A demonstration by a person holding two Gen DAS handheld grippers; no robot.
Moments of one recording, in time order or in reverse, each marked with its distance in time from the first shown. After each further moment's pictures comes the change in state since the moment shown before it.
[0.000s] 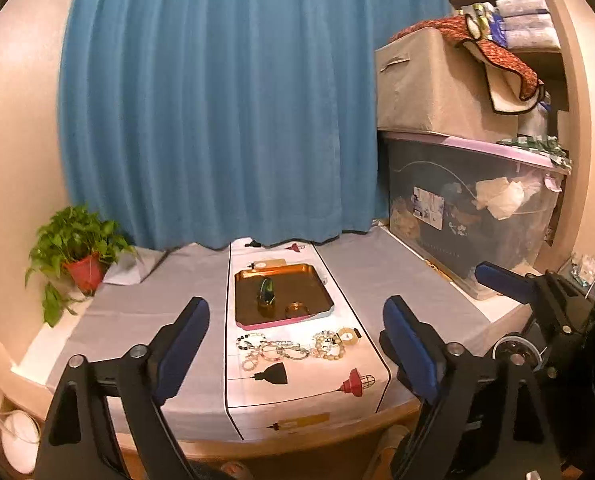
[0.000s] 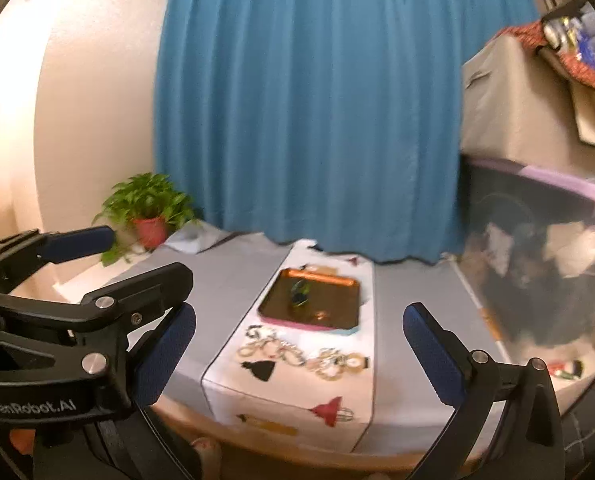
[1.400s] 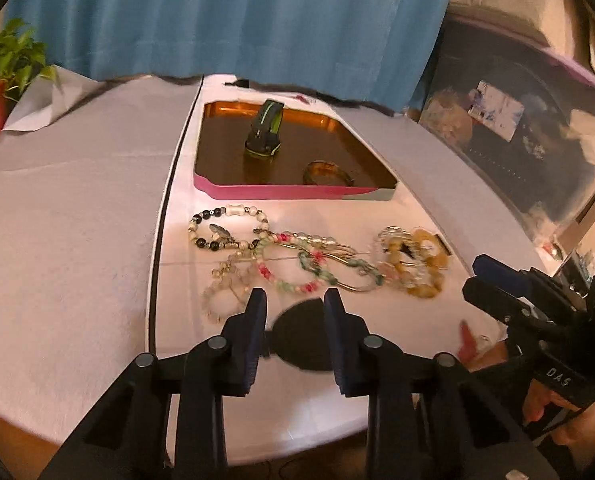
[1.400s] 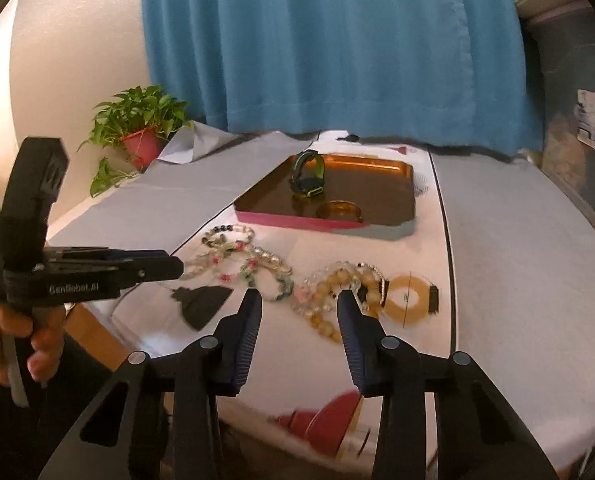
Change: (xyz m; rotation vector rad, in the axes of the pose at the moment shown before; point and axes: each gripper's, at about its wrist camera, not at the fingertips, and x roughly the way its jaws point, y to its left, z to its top) left arm 0.316 0.095 -0.169 -0.199 0.401 -0.187; right arm 0.284 -0.072 -0.174 0.053 0.239 0.220
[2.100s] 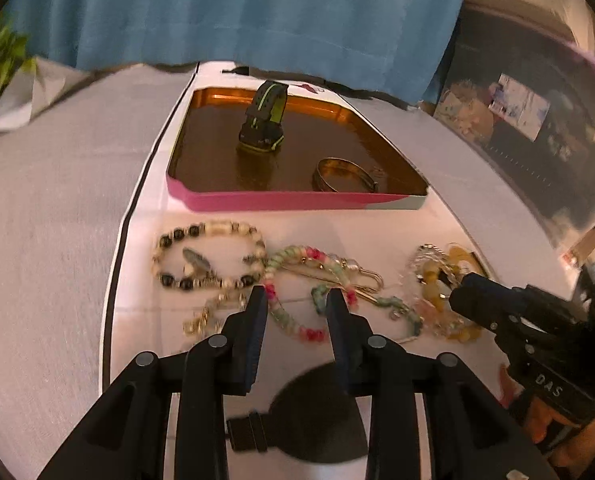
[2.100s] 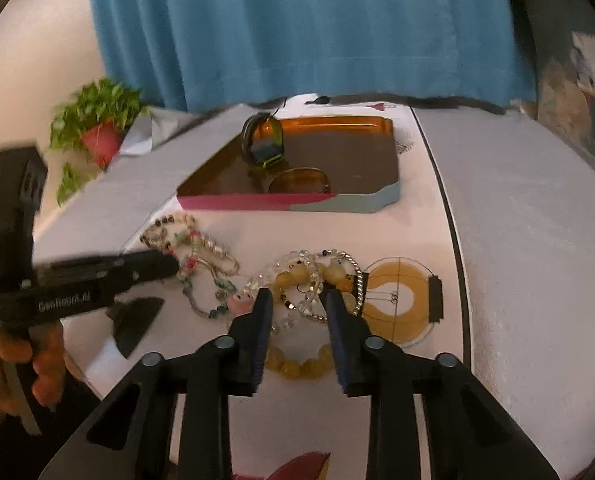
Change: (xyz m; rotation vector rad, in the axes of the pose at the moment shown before) left arm 0.060 -0.001 0.023 0.013 0.011 0.029; right arm 0.067 -0.027 0.007 0.092 0.111 -0.039
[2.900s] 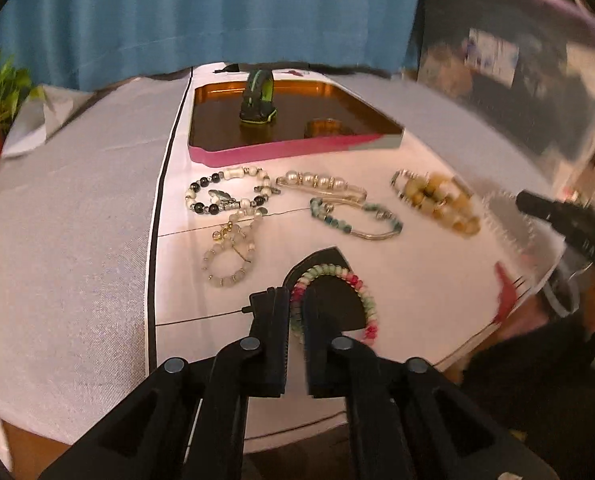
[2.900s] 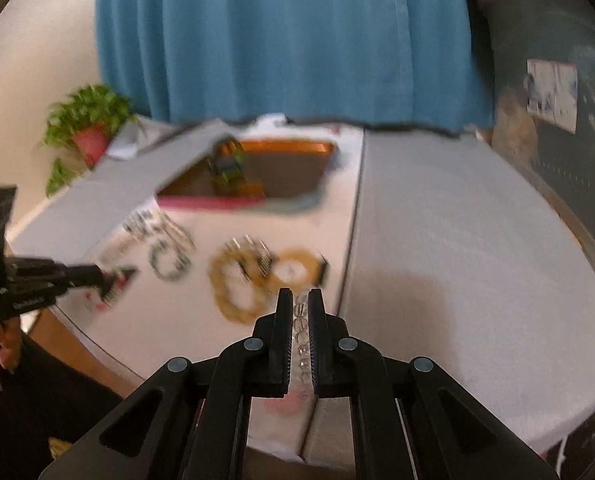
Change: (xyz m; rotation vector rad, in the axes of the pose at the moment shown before) left arm -0.046 -0.011 -0.052 0.162 0.029 0.073; right arm -0.078 -0.052 -0.023 -0.034 -0.039 -0.104
